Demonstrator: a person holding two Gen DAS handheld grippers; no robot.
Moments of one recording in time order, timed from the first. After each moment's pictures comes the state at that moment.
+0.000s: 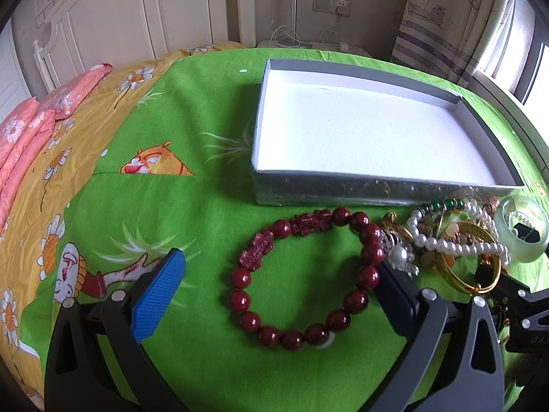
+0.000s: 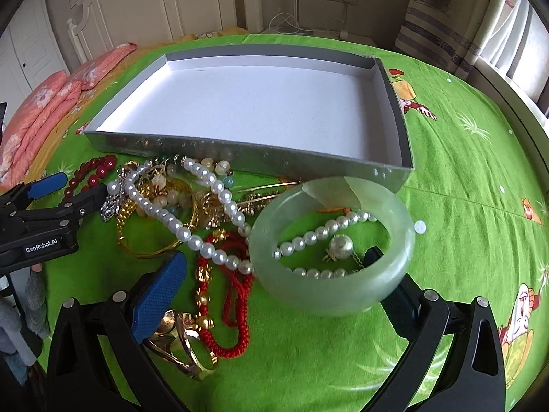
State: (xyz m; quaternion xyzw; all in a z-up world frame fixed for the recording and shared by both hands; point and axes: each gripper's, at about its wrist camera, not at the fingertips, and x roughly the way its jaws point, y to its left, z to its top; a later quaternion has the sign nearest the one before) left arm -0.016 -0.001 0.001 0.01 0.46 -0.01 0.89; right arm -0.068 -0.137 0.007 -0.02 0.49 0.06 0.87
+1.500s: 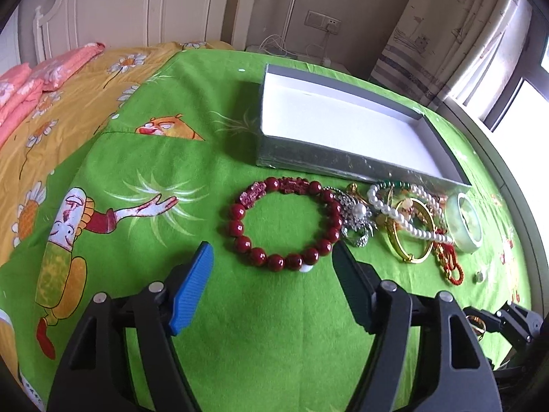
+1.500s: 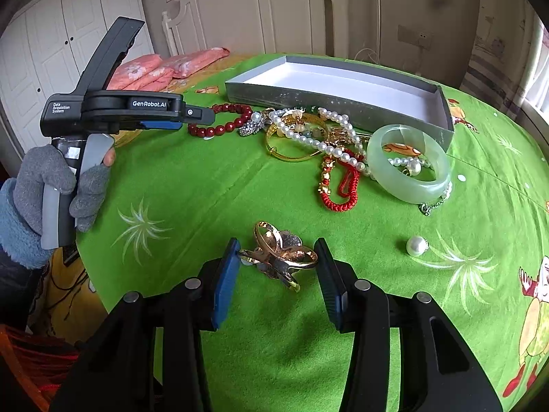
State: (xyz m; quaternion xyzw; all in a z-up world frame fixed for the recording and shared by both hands) left arm -0.062 0.030 0.018 -0.09 0.44 -0.07 0.89; right arm -0.182 -0.119 0.015 -0.04 0.42 0.22 0.88
